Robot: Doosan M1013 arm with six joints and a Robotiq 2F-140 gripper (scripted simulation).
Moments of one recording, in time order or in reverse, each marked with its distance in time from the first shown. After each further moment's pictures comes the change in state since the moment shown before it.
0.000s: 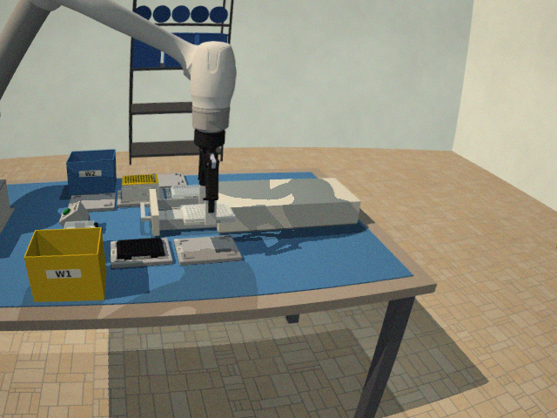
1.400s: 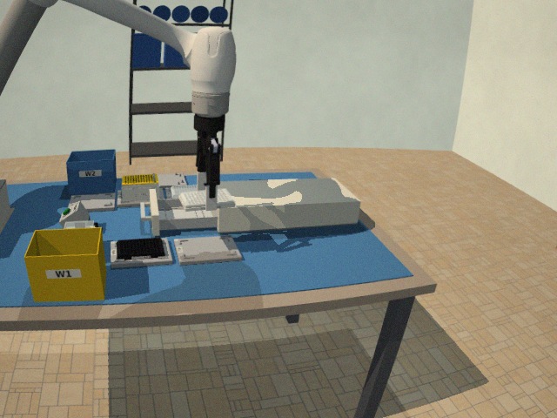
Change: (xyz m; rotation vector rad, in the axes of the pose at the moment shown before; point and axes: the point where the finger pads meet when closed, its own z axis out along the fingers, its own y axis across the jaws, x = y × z) arm -0.001 -0.006 -0.036 -0.001 0.000 -0.071
